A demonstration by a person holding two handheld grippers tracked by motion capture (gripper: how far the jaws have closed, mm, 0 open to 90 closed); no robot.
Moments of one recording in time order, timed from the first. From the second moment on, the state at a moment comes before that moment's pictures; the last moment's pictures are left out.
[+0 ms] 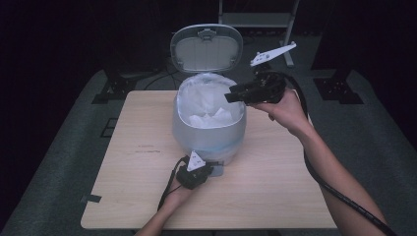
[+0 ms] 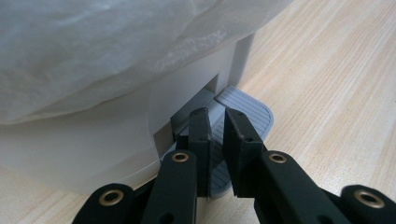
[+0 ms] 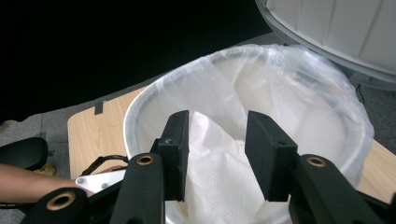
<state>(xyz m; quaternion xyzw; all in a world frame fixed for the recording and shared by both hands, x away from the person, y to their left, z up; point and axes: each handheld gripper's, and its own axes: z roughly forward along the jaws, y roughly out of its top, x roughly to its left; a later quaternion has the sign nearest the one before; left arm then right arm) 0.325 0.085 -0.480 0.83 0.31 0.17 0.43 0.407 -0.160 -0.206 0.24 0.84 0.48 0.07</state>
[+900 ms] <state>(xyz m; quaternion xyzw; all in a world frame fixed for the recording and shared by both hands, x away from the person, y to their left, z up) 0.308 0.093 -0.465 0.83 0.28 0.18 0.45 0.366 -0.252 -0.255 0.29 0.81 0.50 0.09</state>
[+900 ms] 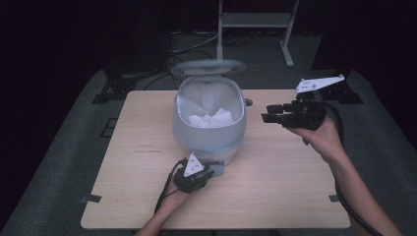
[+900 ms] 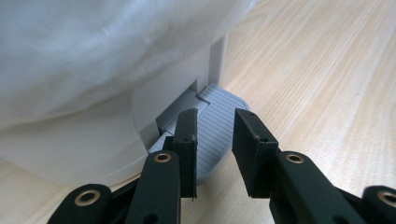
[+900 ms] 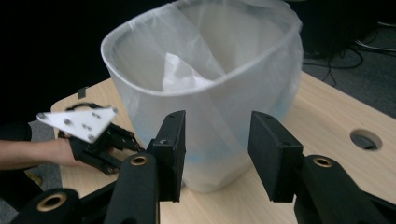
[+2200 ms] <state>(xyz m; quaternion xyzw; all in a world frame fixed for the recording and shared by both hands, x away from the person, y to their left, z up) 0.296 0.151 -0.429 0.82 0.30 0.18 0.45 0.348 -0.288 -0.331 0.33 0.81 0.47 0.08</state>
